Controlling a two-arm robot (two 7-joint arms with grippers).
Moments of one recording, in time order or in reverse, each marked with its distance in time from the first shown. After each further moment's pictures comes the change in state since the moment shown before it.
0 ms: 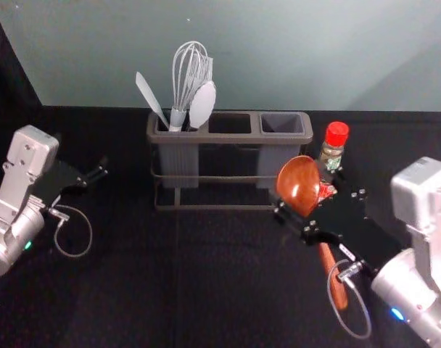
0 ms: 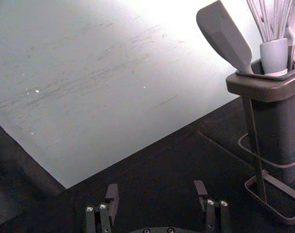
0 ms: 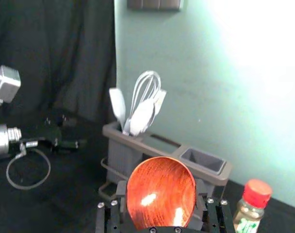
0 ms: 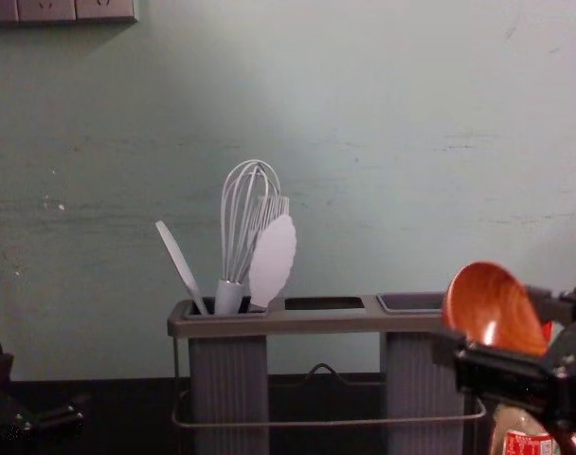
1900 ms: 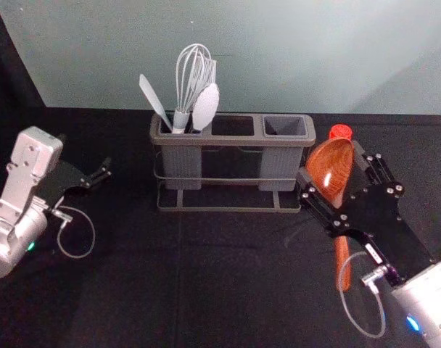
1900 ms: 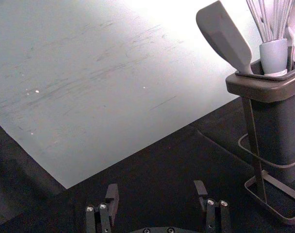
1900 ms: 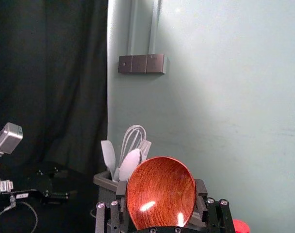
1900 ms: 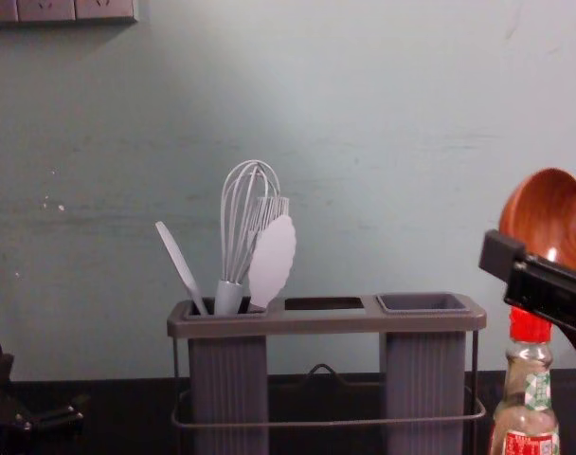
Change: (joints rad) left arm 0.000 0.000 0.000 0.000 0.000 0.000 0.000; right arm -0.040 0.015 0.016 0.068 0.105 -0.375 -0.045
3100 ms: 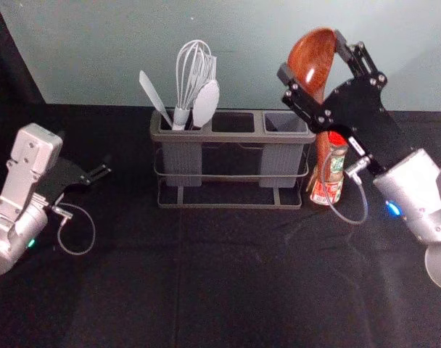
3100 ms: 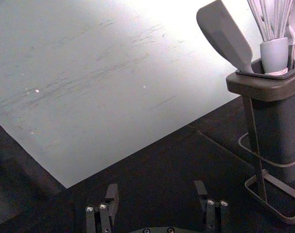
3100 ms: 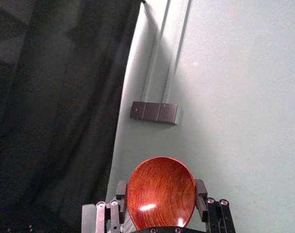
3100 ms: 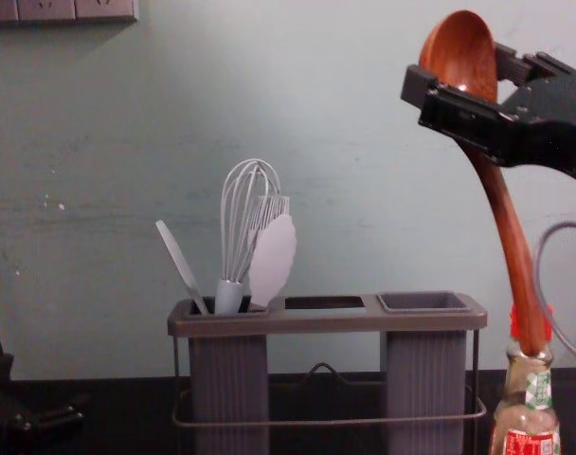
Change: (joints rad) left arm 0.000 0.000 0.000 0.000 0.000 0.000 0.000; right arm 0.412 0.007 -0.074 0.225 0.081 -0.066 0.096
